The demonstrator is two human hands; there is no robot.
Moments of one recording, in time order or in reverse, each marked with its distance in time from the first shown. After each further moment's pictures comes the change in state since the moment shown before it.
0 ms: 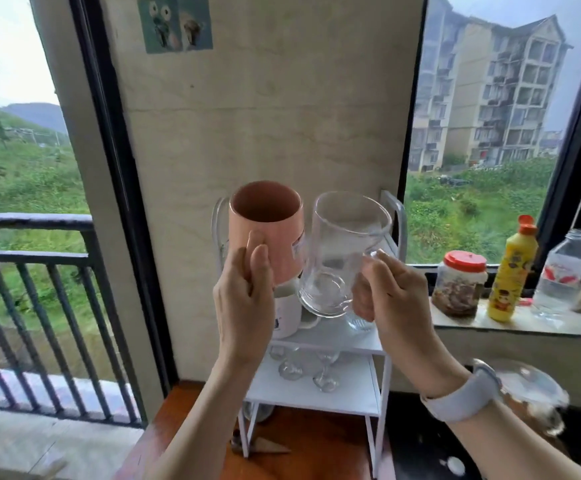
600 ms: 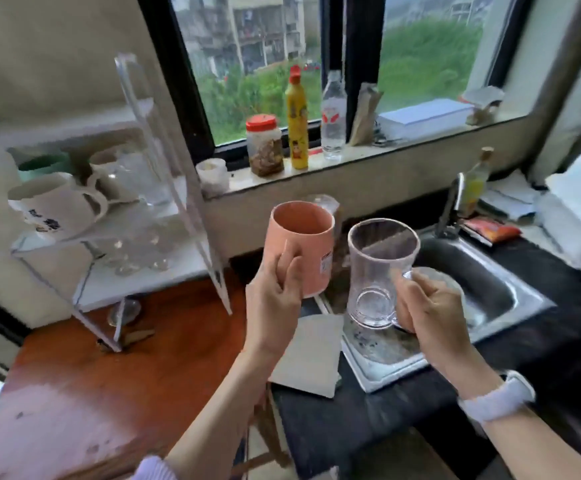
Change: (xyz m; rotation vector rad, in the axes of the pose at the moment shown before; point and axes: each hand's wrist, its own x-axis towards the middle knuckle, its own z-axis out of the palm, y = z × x) left_hand -0.293 0.115 0.115 -0.132 -0.681 -0.230; right_hand -0.286 -0.049 -0.267 -0.388 0.522 0.277
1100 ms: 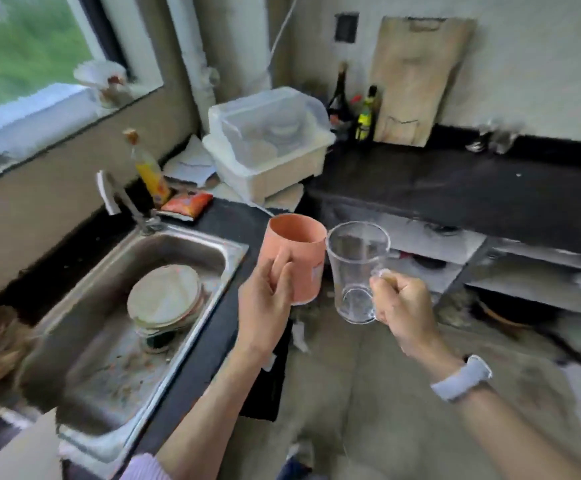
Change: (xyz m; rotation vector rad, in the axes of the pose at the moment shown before) left_hand -0.162 0.148 0.357 -0.283 -0.825 0.171; right_hand -0.135 0.015 -0.373 -0.353 0.805 0.192
